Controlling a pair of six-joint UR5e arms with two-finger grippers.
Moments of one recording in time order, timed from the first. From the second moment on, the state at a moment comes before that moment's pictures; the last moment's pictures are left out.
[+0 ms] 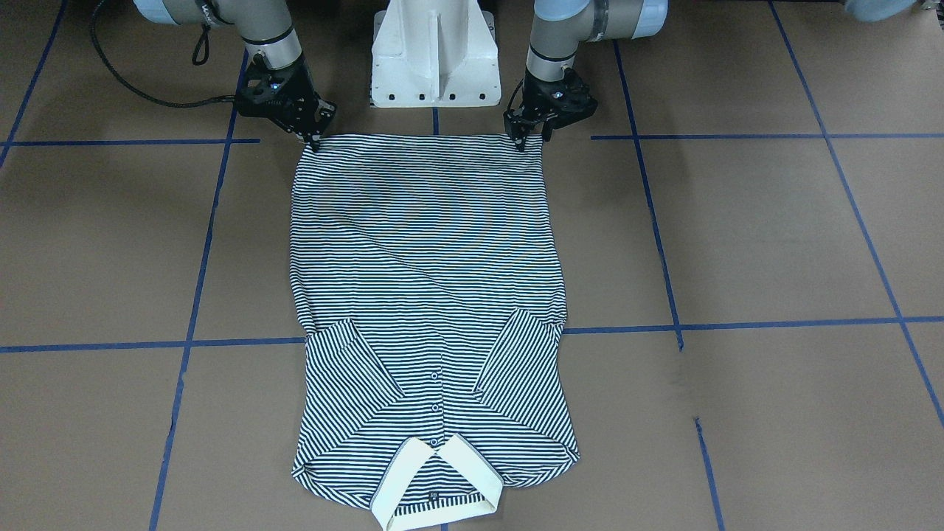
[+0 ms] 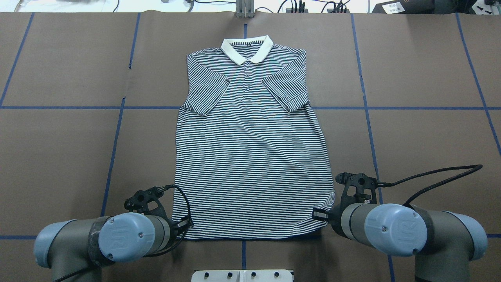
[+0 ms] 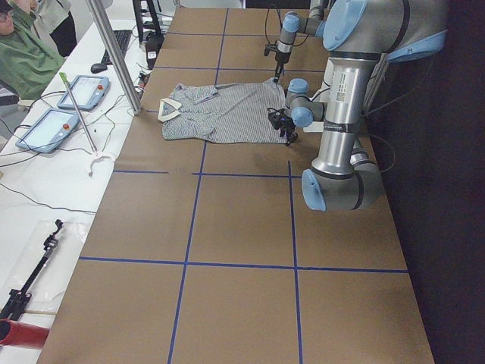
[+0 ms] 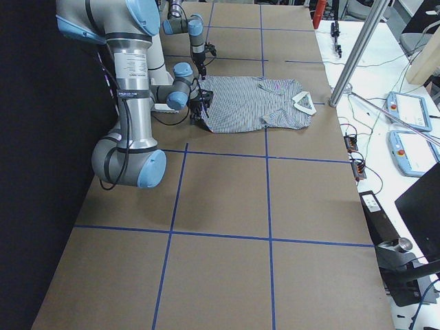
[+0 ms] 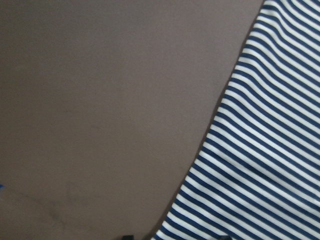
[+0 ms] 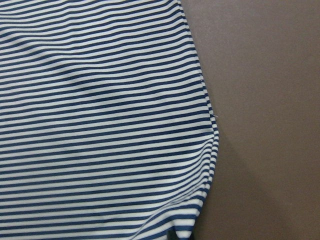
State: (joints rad) left arm -0.17 -1.86 -1.97 -1.70 -1.61 -1.90; right arm 0.20 -1.46 2.11 -1.36 1.55 1.62
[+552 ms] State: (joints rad) left arm -0.17 -1.86 -2.01 -1.65 -1.61 -1.90; right arm 0.20 -1.46 2.11 -1.36 1.55 1.62
